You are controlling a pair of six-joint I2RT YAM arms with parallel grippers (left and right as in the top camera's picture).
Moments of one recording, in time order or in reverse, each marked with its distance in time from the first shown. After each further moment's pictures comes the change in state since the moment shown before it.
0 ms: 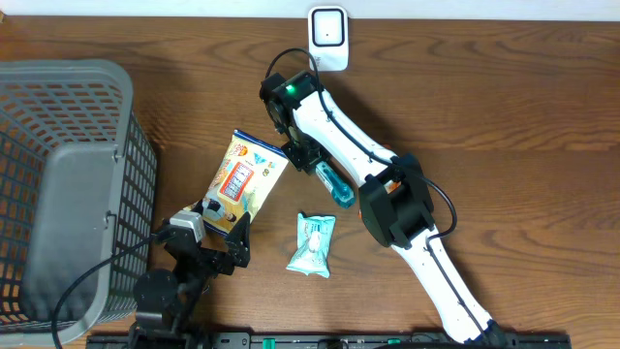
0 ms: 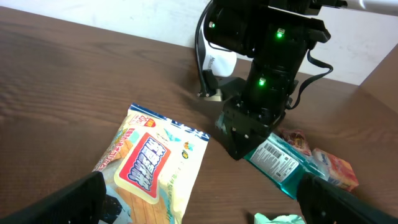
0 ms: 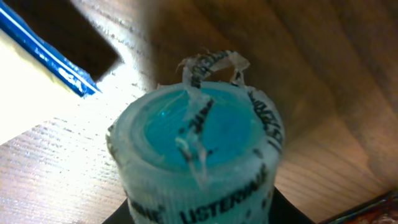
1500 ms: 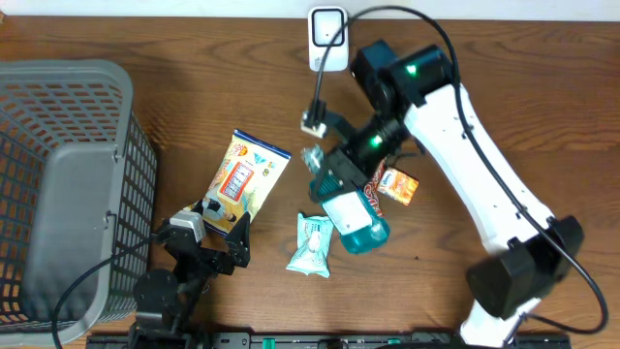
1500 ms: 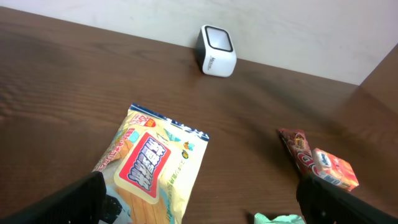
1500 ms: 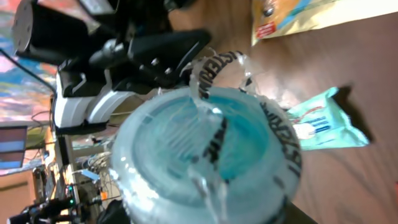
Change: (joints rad) left arm 0.000 0.000 0.000 0.000 0.000 0.000; right arm -0.169 -0.760 -0.525 -0.147 -0.909 -0.527
